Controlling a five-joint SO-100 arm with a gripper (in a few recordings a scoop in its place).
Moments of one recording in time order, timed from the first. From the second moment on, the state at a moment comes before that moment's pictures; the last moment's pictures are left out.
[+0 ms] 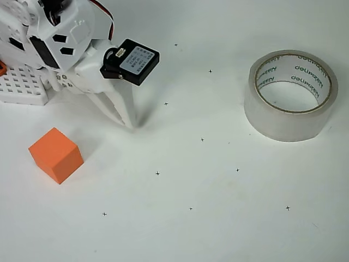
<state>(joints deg) -0.4 179.9 179.6 73.3 -7.9</state>
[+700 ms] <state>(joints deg) 1.8 174.4 167.7 51.8 -2.3</state>
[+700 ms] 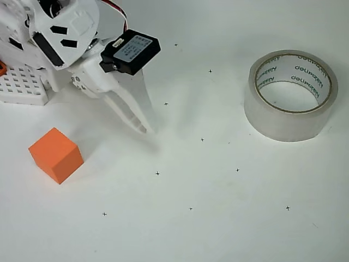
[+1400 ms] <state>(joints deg) 9.7 146.5 139.7 80.9 -7.9</state>
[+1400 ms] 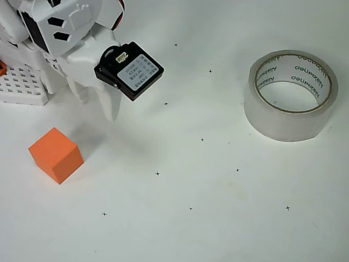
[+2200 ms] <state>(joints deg) 19.0 149.7 144.7 82.9 -19.5</state>
